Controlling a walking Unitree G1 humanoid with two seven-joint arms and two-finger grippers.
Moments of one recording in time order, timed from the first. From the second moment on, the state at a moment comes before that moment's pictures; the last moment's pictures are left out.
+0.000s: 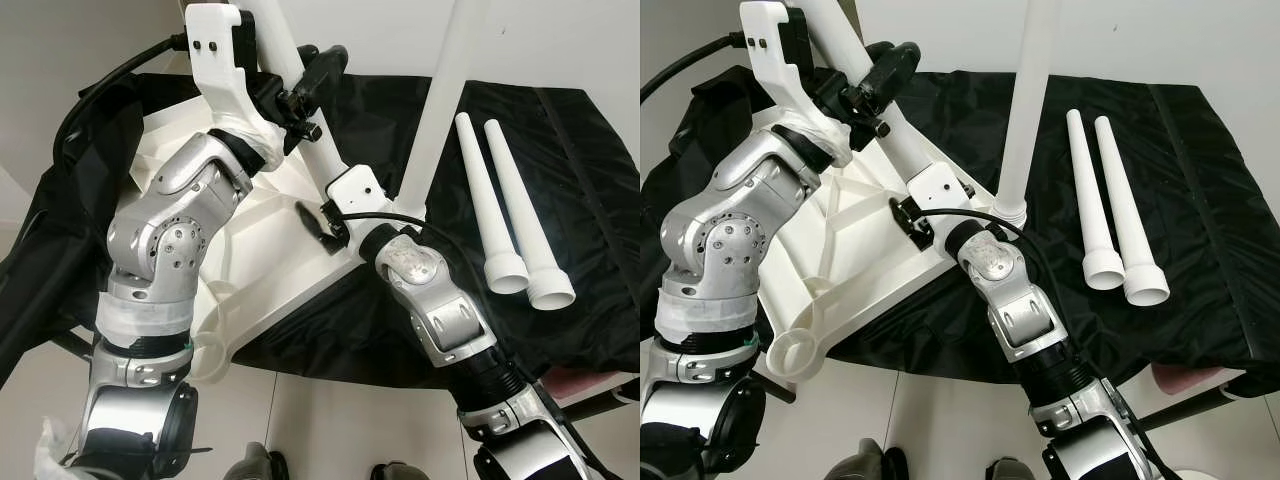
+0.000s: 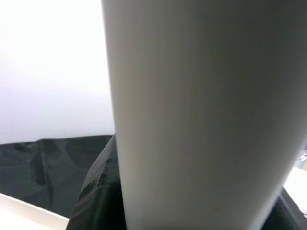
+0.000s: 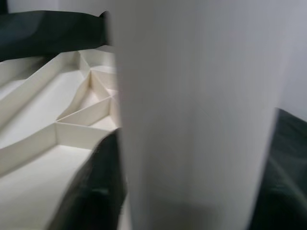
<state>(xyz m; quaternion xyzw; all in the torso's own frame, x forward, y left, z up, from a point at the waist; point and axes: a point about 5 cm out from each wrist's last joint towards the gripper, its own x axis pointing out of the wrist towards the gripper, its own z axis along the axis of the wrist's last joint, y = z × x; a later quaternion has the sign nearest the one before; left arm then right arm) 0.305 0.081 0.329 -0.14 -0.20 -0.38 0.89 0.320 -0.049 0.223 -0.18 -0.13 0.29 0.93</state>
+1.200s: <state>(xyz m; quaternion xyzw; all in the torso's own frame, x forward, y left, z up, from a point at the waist) 0.286 0.073 0.313 -0.12 -0.18 -0.42 0.89 0.326 -0.055 0.224 -0.10 -0.10 0.23 0.96</state>
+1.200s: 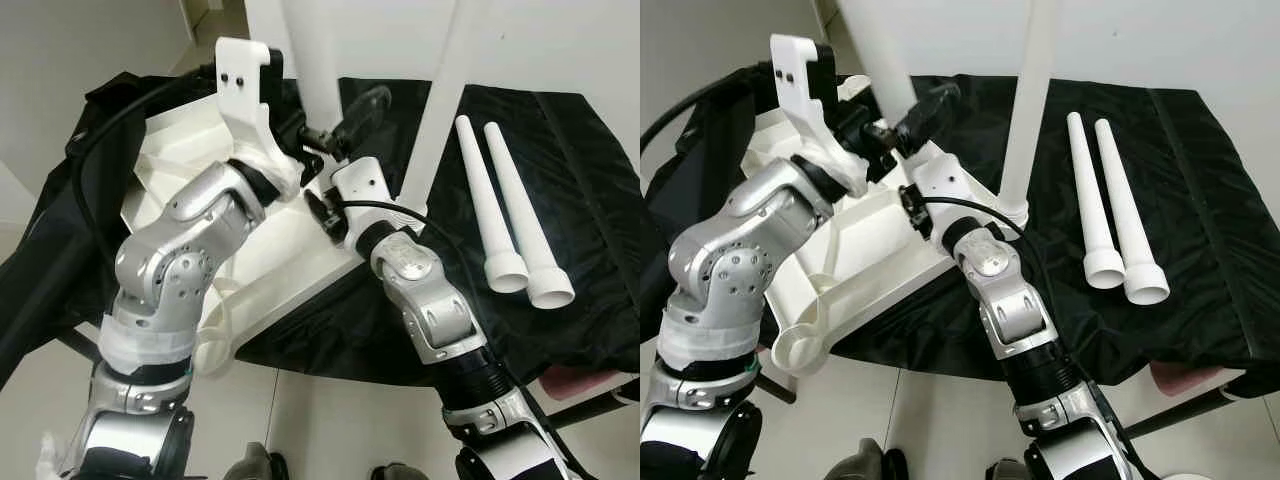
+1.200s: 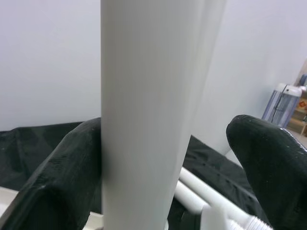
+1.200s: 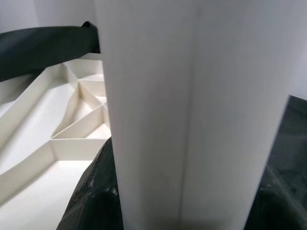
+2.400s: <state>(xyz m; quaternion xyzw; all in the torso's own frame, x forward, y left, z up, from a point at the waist) 0.267 0.096 0.166 0.16 0.06 -0.42 0.89 0.286 -0.107 0.257 0.01 -0.27 0.18 0.94</state>
